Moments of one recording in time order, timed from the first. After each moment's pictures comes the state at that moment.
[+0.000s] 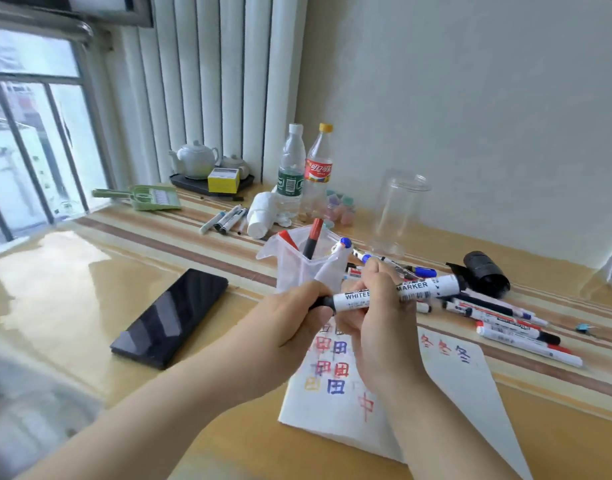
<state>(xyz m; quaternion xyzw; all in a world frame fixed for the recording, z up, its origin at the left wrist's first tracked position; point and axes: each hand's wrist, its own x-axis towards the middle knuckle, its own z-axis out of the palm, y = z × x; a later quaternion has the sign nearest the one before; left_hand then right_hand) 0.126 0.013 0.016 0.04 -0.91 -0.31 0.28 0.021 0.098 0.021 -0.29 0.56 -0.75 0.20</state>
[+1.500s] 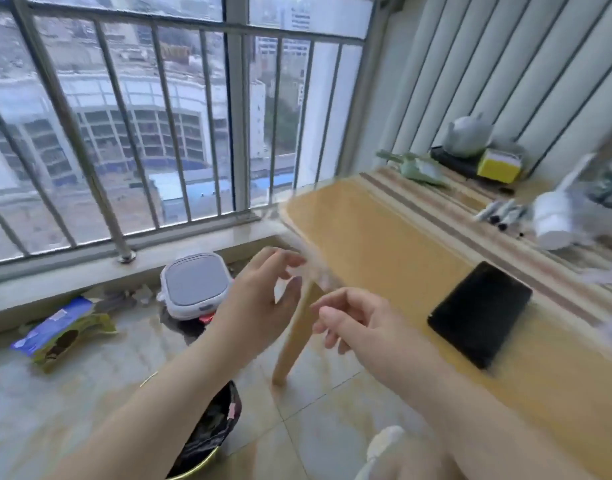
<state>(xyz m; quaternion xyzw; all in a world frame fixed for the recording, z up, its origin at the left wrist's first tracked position) 0.426 -0.124 -0.082 0.46 -0.76 -0.18 0.43 0.267 -0.065 -0.040 -0.59 0.58 -0.32 0.46</state>
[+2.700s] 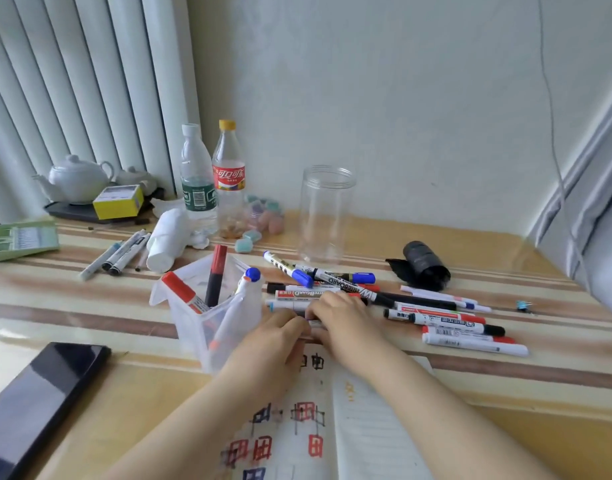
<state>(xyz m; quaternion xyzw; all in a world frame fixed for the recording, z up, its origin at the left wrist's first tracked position) -0.038 -0.016 -0.063 0.07 -0.96 -0.18 0.21 -0.158 0.088 -0.048 -0.53 0.84 -0.09 -0.07</state>
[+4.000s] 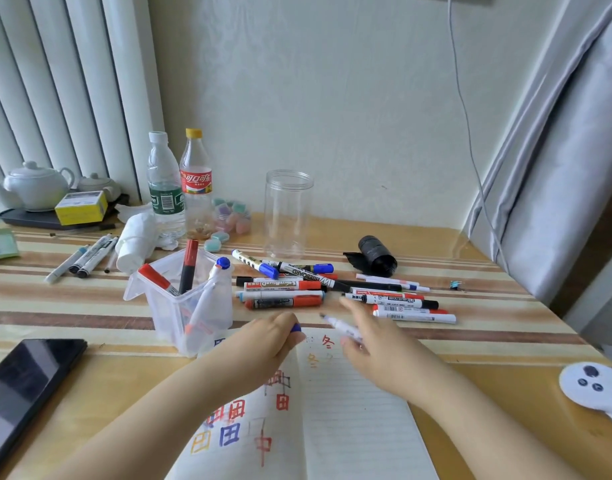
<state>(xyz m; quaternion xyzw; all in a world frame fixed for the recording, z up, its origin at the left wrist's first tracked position) -0.016 0.026 -0.019 0.00 -0.98 -0.18 0.08 -0.107 0.206 -0.003 -0.41 0.90 -0.16 0.03</state>
